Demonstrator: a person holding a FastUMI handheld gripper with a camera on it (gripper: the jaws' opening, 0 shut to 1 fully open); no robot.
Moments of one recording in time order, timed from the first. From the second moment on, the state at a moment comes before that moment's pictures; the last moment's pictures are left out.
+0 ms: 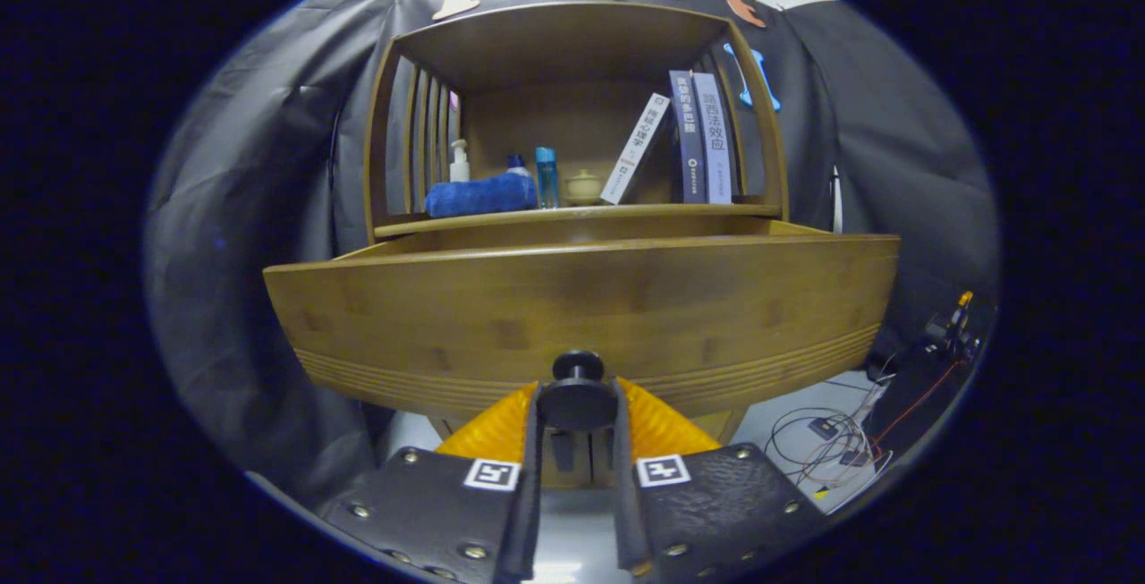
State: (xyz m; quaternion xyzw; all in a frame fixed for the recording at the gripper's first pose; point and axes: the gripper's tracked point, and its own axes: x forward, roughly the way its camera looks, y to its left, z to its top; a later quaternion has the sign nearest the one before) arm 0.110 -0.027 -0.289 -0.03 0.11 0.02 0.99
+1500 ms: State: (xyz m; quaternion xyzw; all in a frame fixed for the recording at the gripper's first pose) arm 0.237 -0.029 -0.273 -0.04 0.46 -0.04 0.89
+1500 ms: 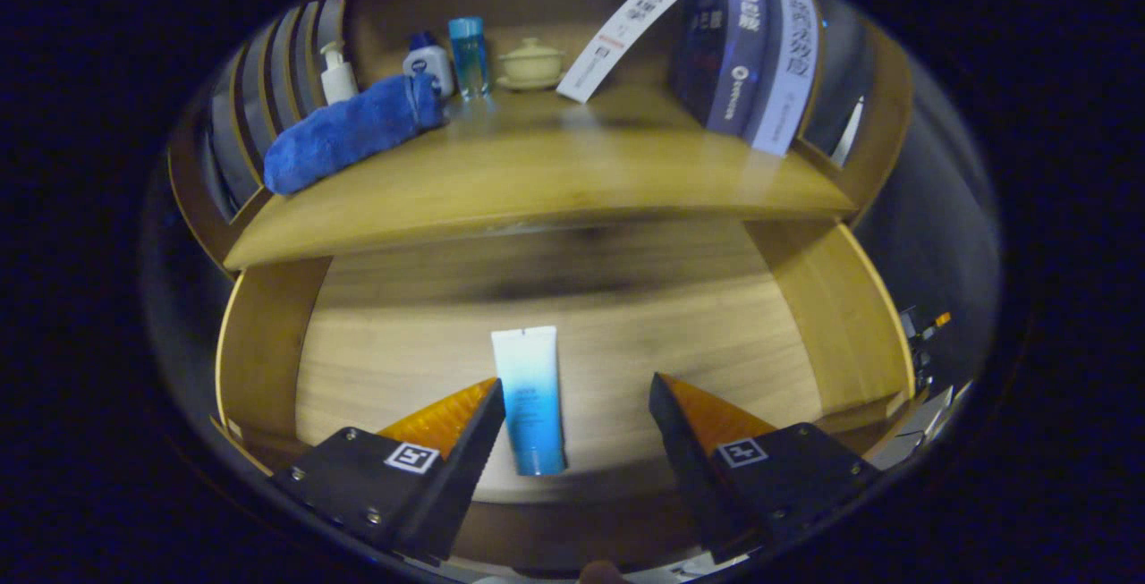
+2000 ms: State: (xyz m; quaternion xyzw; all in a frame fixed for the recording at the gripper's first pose) arm 0.234 0.002 -0.309 -0.04 0.52 0.02 0.86
